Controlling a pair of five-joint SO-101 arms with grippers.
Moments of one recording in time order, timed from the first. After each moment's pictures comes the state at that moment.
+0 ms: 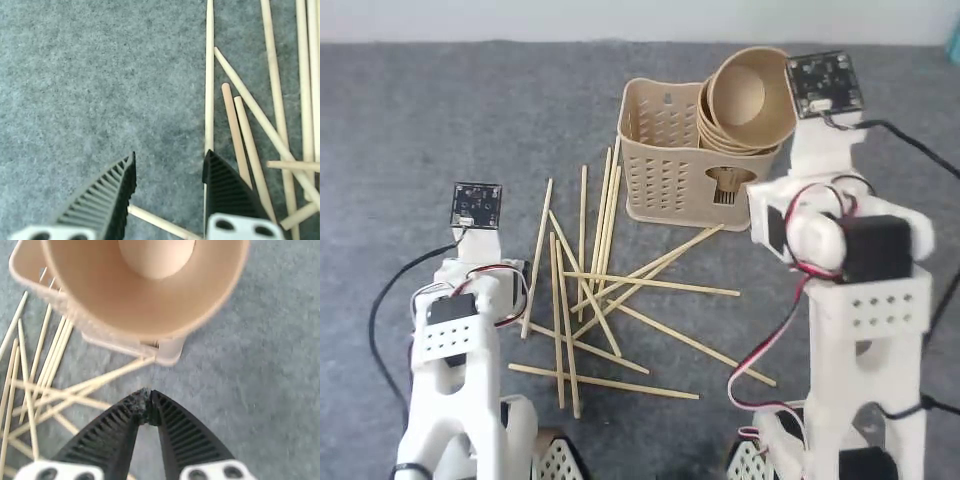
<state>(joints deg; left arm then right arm) -20.0 -40.4 72.0 38.5 -9.7 -10.8 -30.0 0.7 87.9 1.7</state>
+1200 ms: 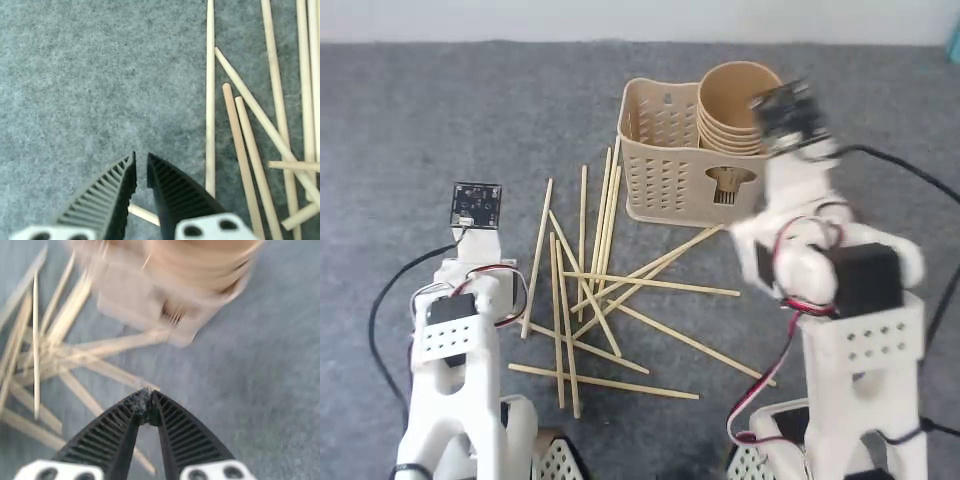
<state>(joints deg) -20.0 -40.4 72.0 38.5 -9.7 -16.8 -36.5 6.0 96.8 9.7</state>
